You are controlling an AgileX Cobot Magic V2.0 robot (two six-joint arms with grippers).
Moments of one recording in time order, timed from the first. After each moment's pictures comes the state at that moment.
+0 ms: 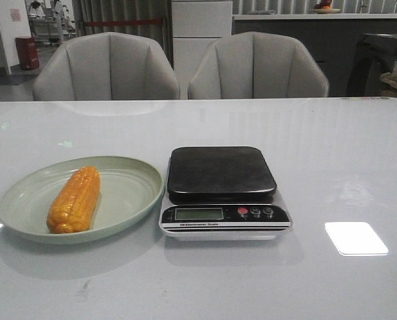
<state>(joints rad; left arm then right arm) 0.04 -0.01 0.01 0.09 0.06 -0.22 0.08 -0.01 0.03 -0.03 -0.02 0.07</state>
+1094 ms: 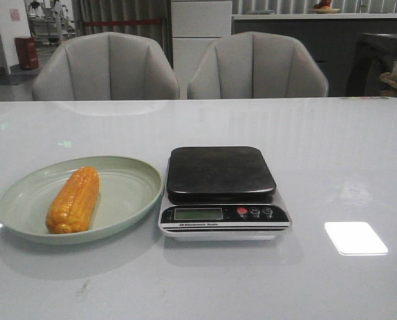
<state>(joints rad) 0.03 0.00 -0.06 0.03 -0.06 -0.22 0.08 -0.01 0.03 -0.03 -0.02 0.07</state>
